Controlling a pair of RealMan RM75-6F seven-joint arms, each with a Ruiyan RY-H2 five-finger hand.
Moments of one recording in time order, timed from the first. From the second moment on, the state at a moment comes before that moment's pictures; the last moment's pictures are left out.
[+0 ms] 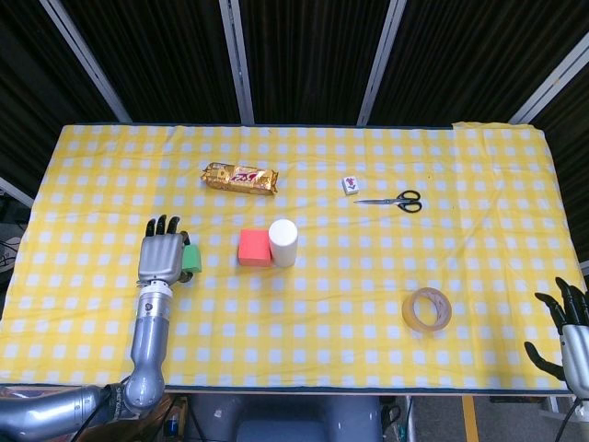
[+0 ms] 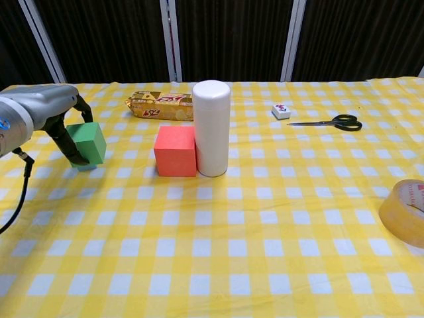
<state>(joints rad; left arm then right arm) -0.59 -1.72 -0.48 -1.73 0.63 1.31 1.16 -0.02 -1.00 0.04 -1.74 -1.44 1.51 -0.06</state>
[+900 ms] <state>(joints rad) -0.79 -1.75 -0.42 -1.56 0.53 1.29 1.10 -0.02 -1.00 0.05 -1.74 -1.42 1.49 -0.05</state>
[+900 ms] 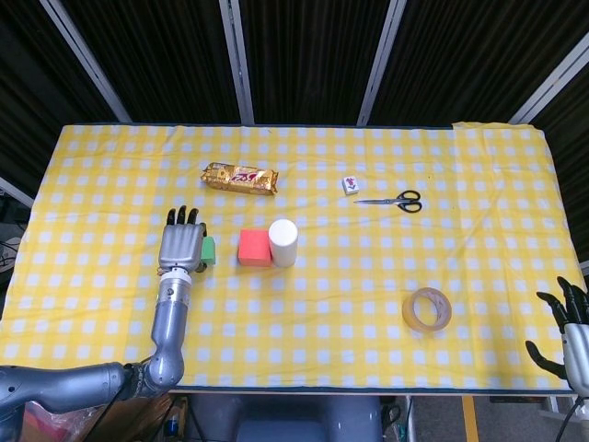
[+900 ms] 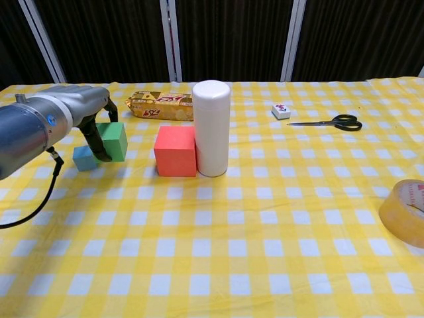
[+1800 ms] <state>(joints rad) -0.85 -1.72 -0.36 -1.50 0.49 1.27 1.05 -0.02 -0.99 0.05 -1.75 -1.42 1.49 -0.05</state>
